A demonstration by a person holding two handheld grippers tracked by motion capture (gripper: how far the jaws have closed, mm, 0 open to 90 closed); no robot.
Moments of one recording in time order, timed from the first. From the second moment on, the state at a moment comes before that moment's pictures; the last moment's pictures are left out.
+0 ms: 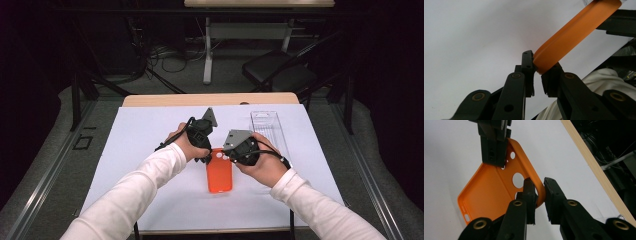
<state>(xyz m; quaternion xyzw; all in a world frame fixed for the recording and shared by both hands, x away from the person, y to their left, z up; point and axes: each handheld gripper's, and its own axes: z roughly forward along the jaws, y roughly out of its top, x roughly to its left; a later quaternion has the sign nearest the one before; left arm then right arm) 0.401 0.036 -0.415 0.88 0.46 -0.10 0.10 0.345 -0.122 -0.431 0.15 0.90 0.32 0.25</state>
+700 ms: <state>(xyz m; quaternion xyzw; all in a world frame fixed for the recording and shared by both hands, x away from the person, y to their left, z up) 0.399 0.038 -0.414 0.88 0.45 -0.10 0.11 0.347 -0.127 -0.430 0.15 0.90 0.33 0.23</state>
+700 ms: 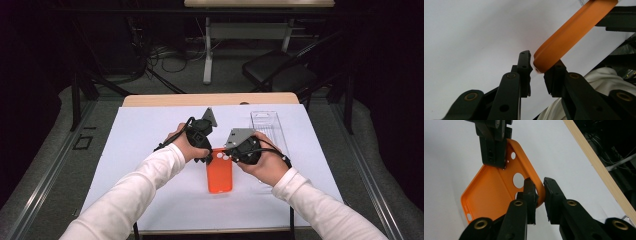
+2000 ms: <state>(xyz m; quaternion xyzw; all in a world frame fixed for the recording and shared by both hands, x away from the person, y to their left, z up) 0.375 0.043 -0.400 0.92 0.33 0.00 0.21 0.362 -0.150 -0.422 0.14 0.90 0.34 0.22</state>
